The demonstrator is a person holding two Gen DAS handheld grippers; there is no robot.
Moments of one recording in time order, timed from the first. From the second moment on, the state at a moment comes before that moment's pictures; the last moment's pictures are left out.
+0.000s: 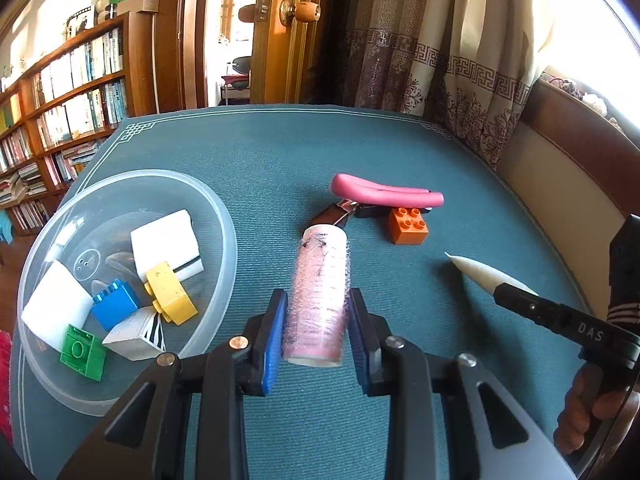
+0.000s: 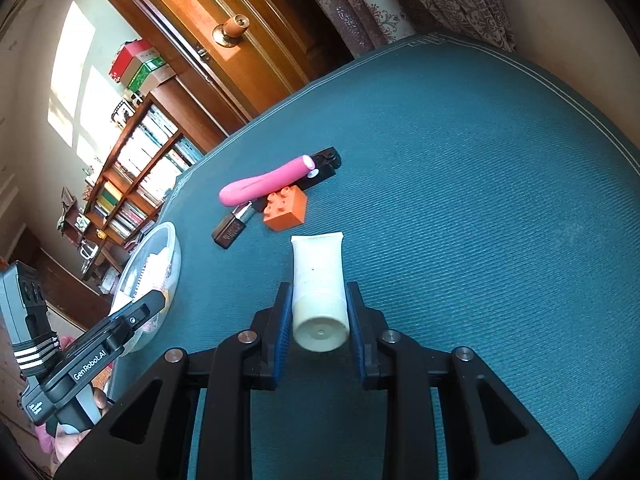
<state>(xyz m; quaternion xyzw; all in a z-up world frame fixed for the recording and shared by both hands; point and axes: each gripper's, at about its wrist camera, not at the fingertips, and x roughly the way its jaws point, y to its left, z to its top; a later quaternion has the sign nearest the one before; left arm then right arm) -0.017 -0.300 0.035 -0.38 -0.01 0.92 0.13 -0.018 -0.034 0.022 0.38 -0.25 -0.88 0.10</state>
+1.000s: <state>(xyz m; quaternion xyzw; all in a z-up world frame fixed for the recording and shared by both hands) -0.029 -0.411 0.039 -0.36 -0.08 0.93 0.05 -0.046 -0.151 0.075 0.35 -0.20 -0.89 0.20</state>
